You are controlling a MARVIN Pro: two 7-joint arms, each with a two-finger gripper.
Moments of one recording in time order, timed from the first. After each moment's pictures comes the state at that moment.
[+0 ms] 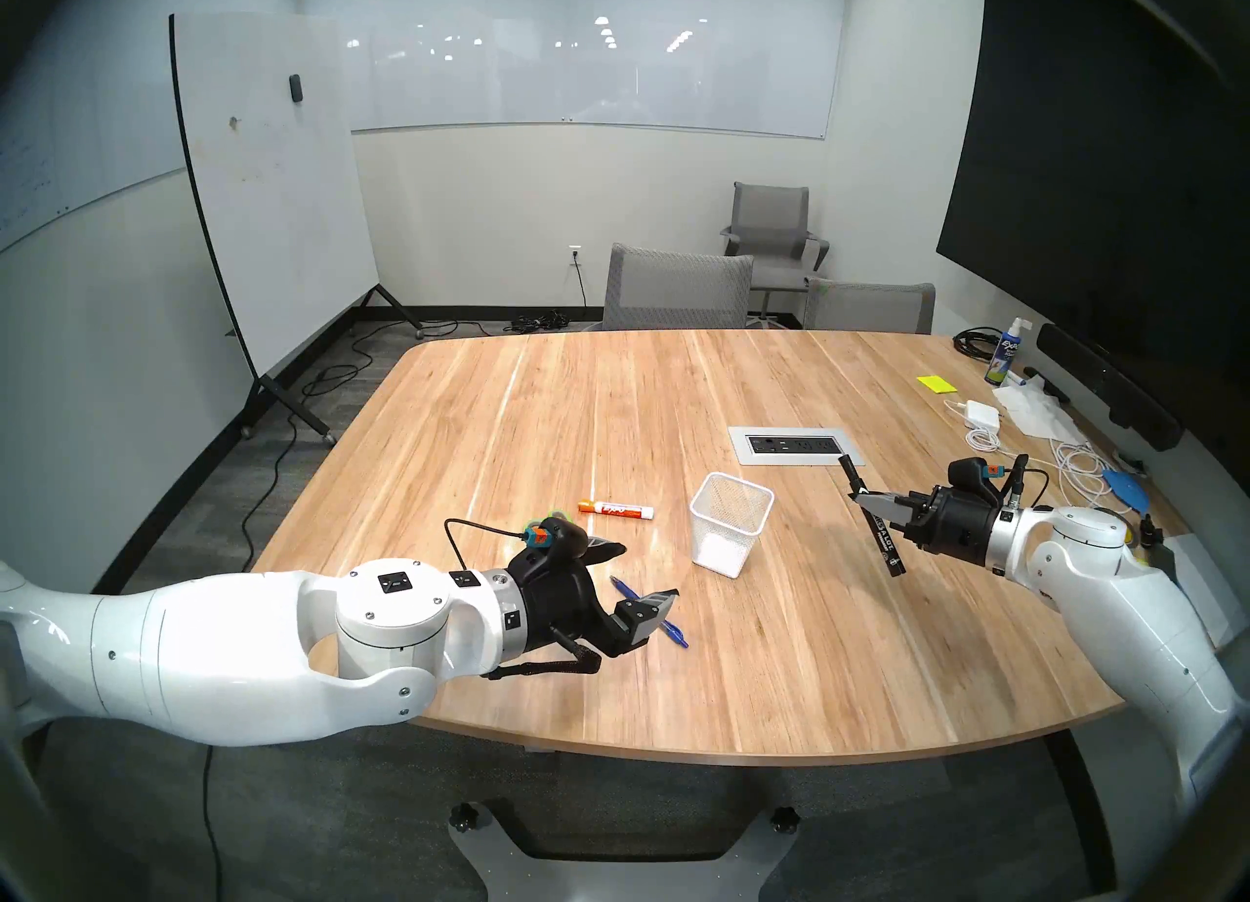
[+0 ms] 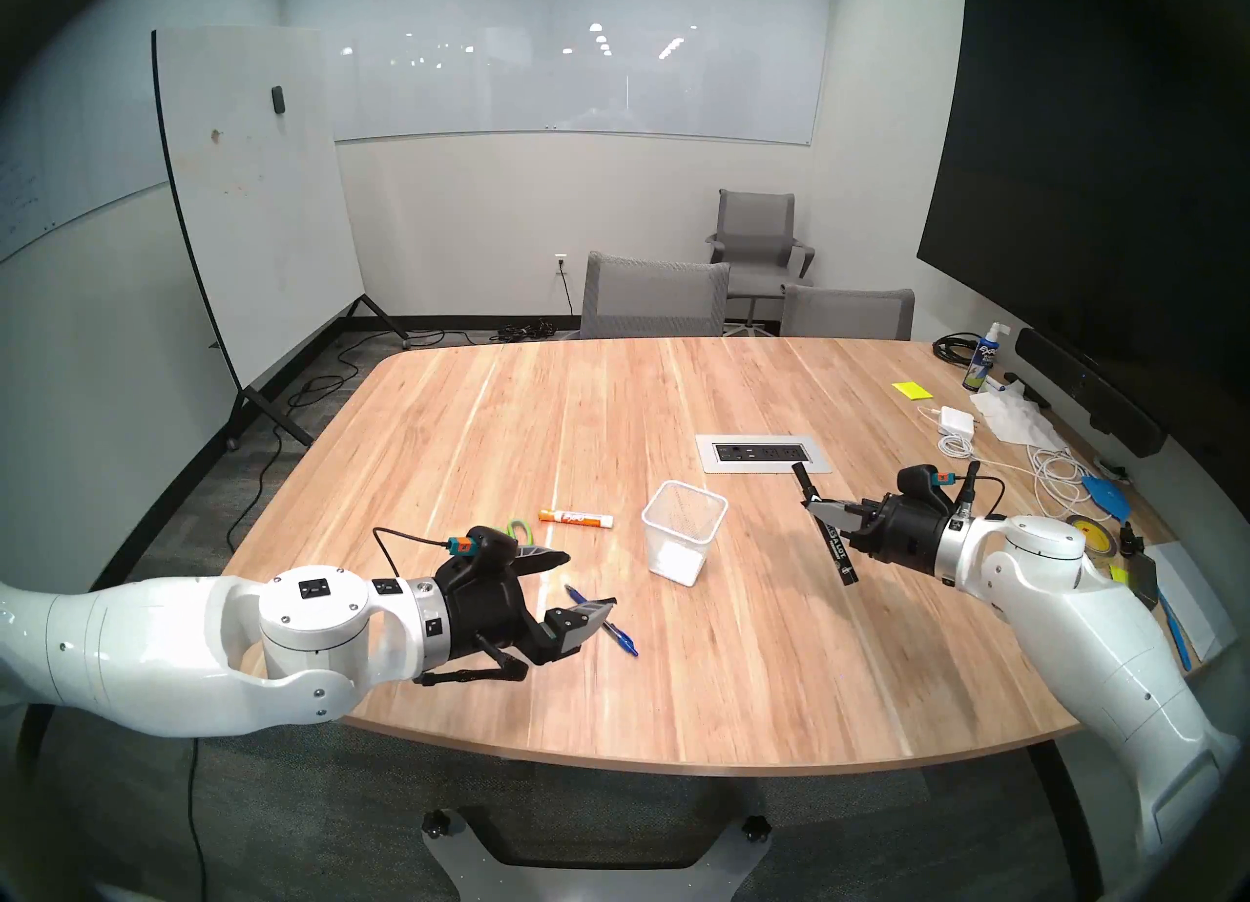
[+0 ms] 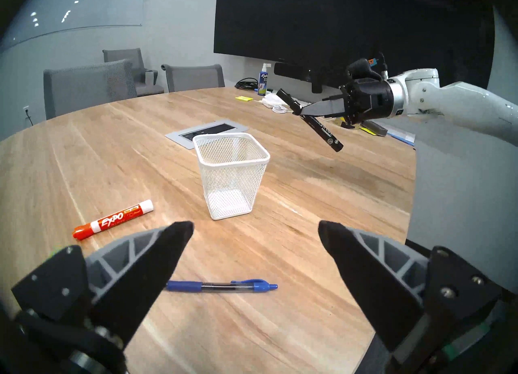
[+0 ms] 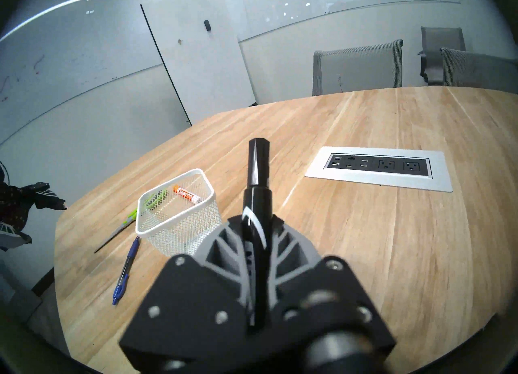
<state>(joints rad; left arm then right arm) 0.70 -0.49 -0.06 -2.09 -1.16 0.00 0.15 -1.51 -0.61 1.43 -1.46 1.00 0.26 0.67</state>
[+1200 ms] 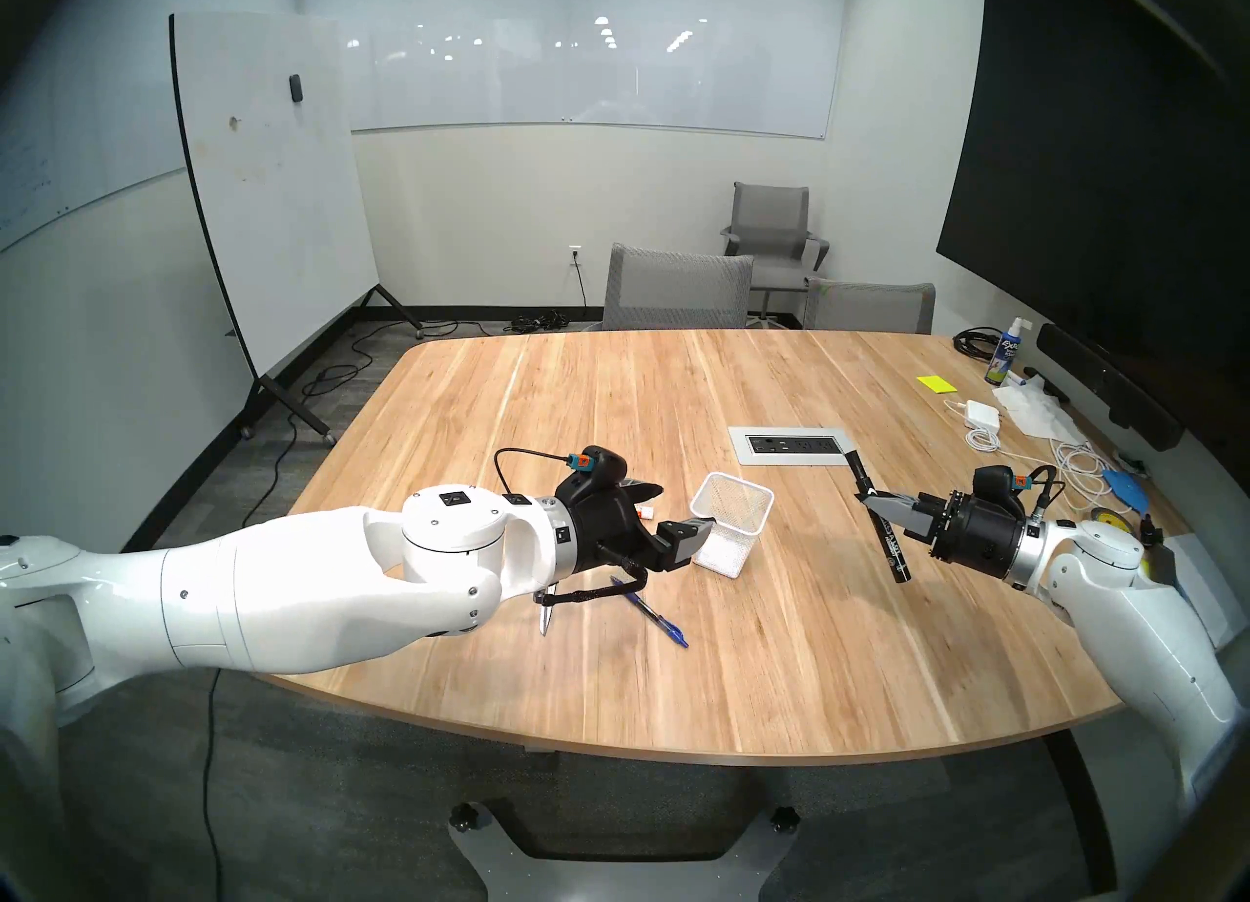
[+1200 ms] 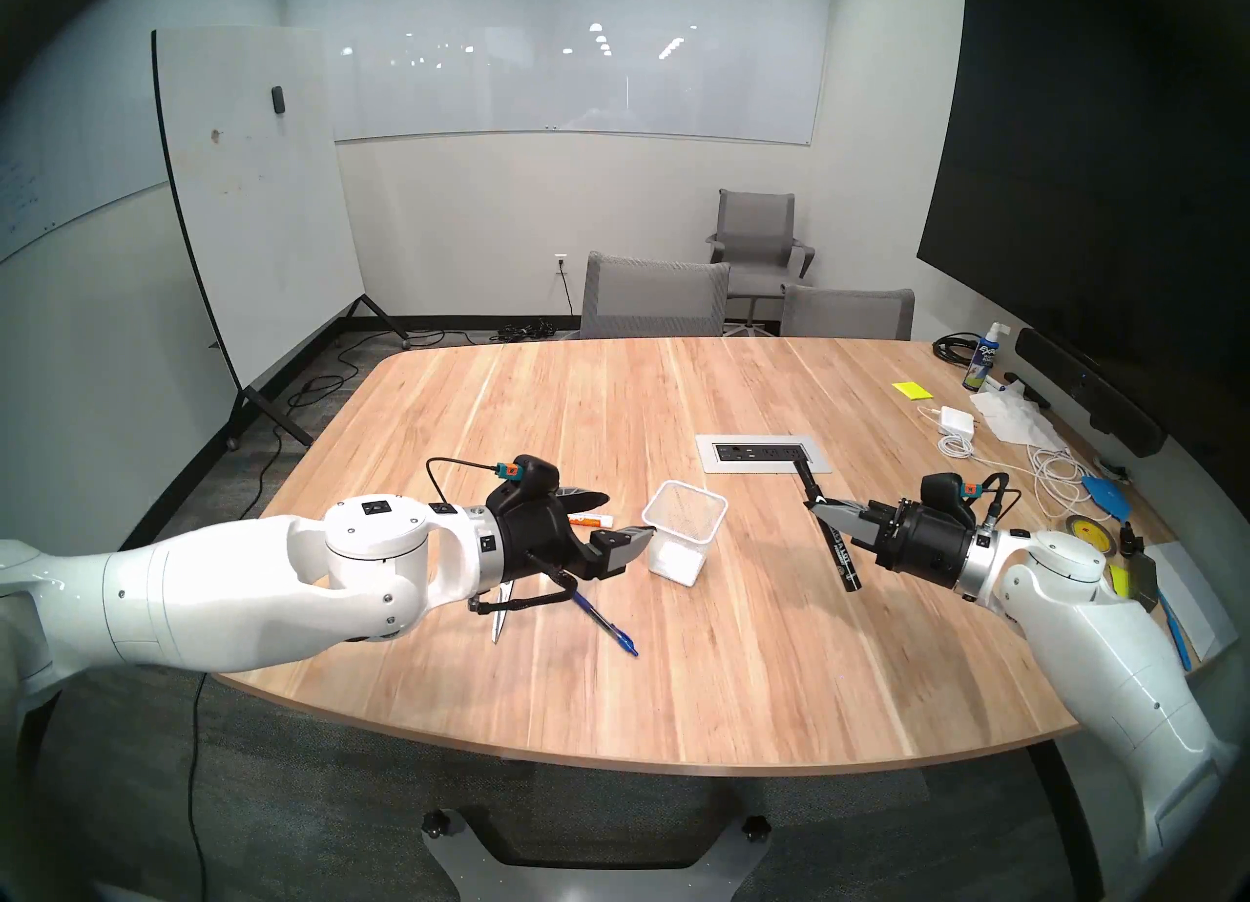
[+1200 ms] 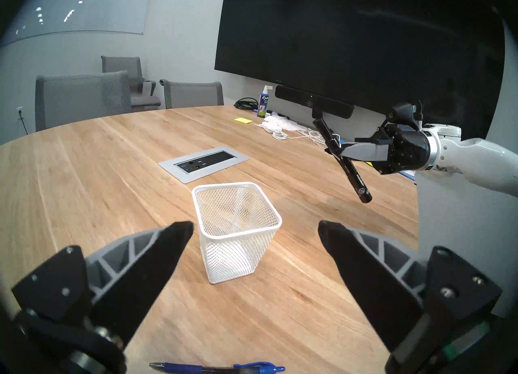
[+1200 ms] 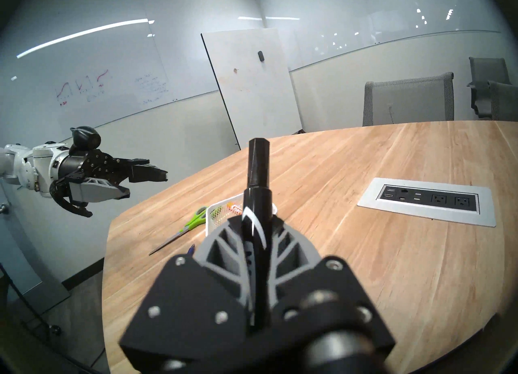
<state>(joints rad) 0.63 -0.68 -0.14 -1.91 -1.29 0.05 0.11 -1.58 -0.61 1.48 -1.44 1.03 0.12 0.92</state>
